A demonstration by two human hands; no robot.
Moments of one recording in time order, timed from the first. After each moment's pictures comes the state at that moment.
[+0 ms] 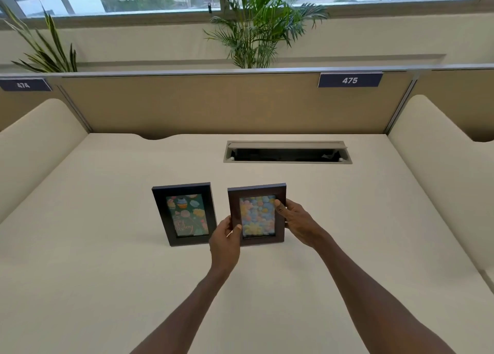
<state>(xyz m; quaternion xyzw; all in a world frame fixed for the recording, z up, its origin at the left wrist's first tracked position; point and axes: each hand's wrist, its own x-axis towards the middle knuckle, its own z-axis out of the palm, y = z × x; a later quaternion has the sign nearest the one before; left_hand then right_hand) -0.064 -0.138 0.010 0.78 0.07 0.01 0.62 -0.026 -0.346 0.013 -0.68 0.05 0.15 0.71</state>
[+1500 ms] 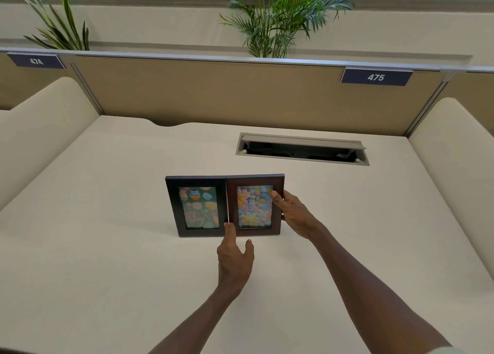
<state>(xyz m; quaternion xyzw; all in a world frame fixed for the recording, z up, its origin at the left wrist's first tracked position) -0.092 -0.135 -0.007 0.87 0.13 0.01 0.47 0.009 -0.307 0.009 -0.71 0.07 0.17 0.68</state>
